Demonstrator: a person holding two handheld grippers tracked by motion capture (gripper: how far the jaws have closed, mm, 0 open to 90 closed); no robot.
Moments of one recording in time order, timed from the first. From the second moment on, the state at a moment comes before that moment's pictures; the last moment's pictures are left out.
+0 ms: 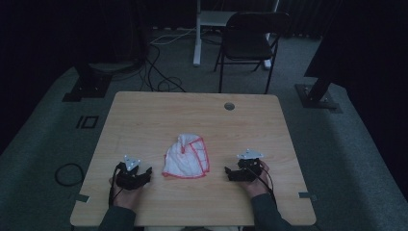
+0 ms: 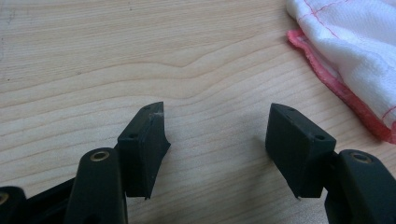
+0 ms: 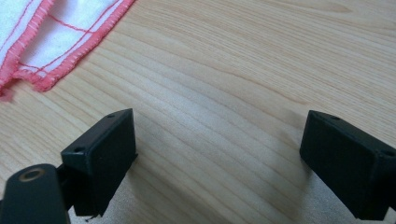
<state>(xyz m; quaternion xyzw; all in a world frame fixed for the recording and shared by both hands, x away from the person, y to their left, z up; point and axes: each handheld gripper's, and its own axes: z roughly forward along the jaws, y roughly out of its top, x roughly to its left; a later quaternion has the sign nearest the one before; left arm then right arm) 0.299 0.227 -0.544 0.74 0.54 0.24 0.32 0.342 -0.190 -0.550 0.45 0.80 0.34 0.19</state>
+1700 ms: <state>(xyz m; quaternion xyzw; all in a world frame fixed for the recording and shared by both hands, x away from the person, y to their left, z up) 0.286 0.206 -0.526 0.76 0.50 0.23 0.34 0.336 -0.146 -0.512 0.38 0.82 0.39 0.16</state>
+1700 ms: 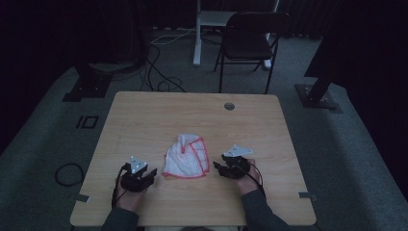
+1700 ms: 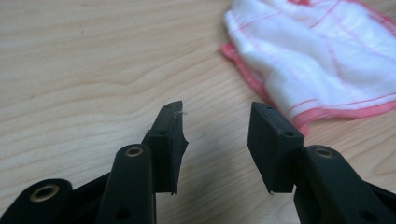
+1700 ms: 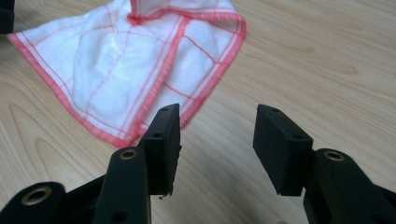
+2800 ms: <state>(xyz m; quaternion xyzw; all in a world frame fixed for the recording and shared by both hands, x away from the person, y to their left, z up) 0.295 0.110 -0.519 0.81 0.39 0.20 0.39 0.361 -0.106 -0.492 0.37 0.82 0.40 0.17</state>
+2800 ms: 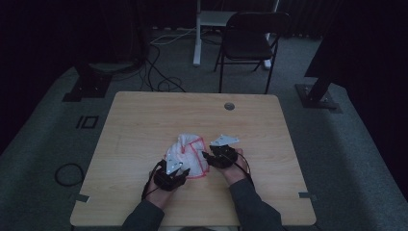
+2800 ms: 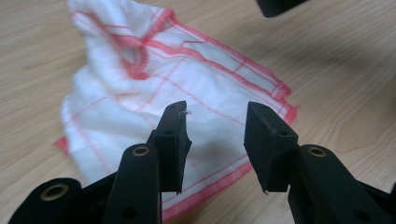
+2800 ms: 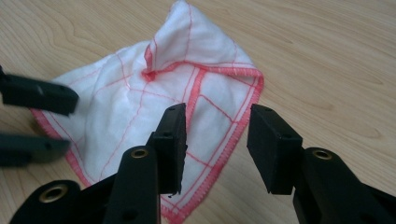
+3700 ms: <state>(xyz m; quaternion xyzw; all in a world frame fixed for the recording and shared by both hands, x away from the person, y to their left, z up) 0.296 0.101 -0.538 0.83 0.39 0.17 0.37 0.378 -0.066 -0.494 0.36 0.83 0.41 0.14</state>
